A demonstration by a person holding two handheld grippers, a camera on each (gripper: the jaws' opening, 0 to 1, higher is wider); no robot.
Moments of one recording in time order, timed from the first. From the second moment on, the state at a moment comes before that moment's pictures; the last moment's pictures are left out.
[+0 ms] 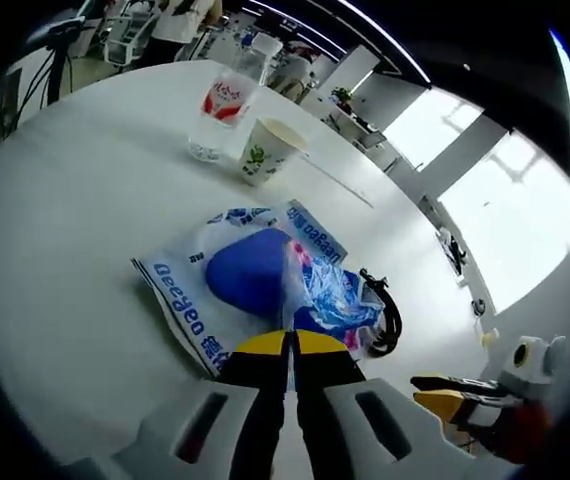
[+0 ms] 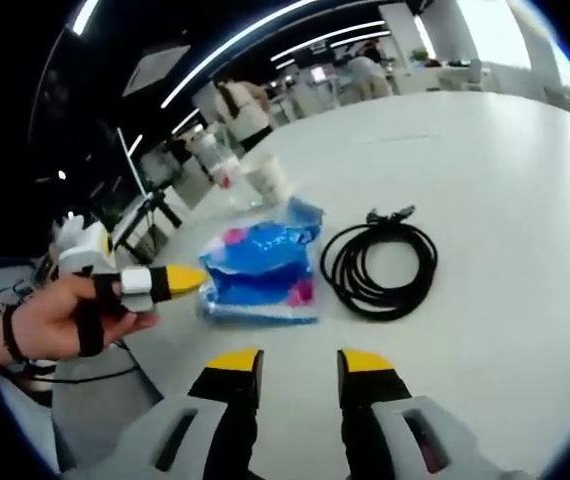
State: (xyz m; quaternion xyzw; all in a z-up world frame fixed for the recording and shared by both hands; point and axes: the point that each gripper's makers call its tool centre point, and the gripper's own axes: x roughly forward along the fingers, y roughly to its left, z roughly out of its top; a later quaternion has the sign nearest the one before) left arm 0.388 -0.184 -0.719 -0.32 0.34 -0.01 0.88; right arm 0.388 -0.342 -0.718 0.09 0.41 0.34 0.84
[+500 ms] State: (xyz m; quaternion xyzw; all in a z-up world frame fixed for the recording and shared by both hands) left arm 0.366 -0.195 -0.726 -0.30 0.37 -0.03 0.88; right arm 0.401 -0.316 -0.743 0.07 0.43 0.36 0.82
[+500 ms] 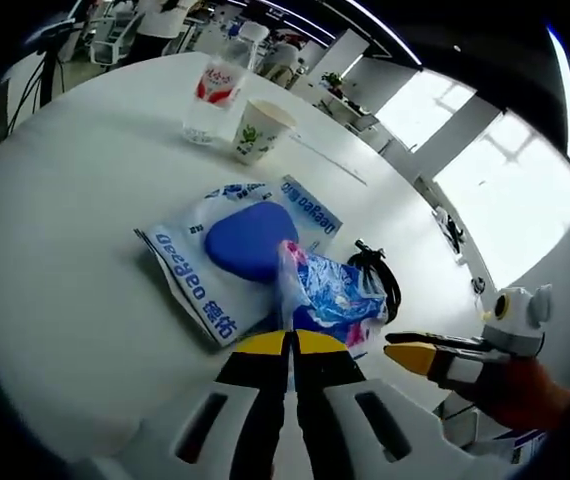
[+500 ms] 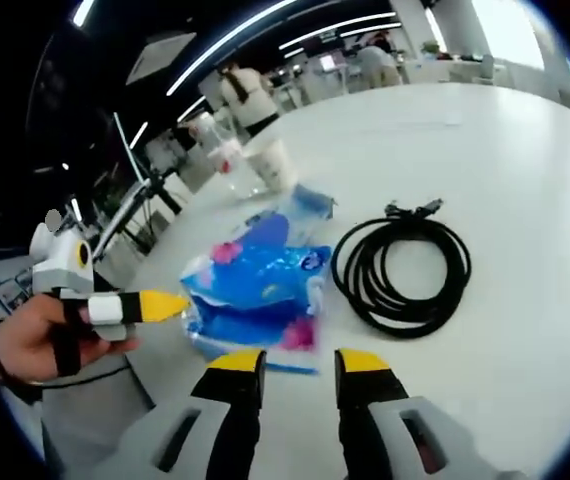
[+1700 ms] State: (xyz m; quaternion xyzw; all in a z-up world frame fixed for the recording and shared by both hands) left arm 0.378 -0.207 -0.707 -0.24 0.37 -0.06 0.89; right arm 0.419 -0.320 -0.726 0.07 0.41 0.36 0.84
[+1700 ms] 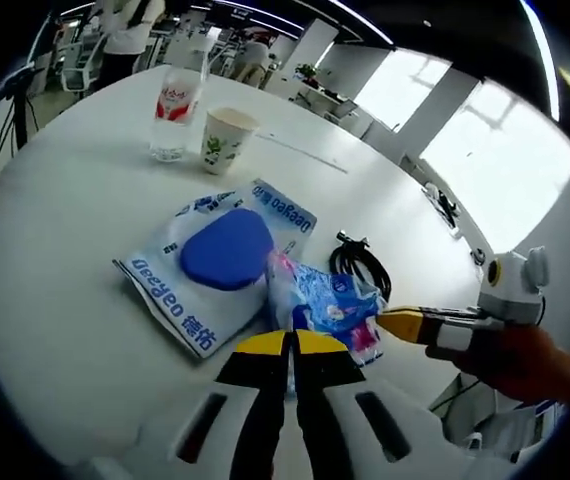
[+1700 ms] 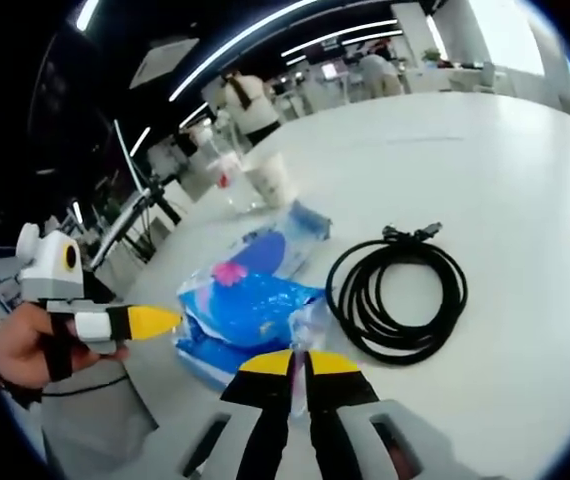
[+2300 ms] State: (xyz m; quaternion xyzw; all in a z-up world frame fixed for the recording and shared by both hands) left arm 0.387 -0.203 -0.691 -0.24 0.36 -0.07 0.90; right arm 0.423 -0.320 -0.715 0.11 0.40 0.36 0.84
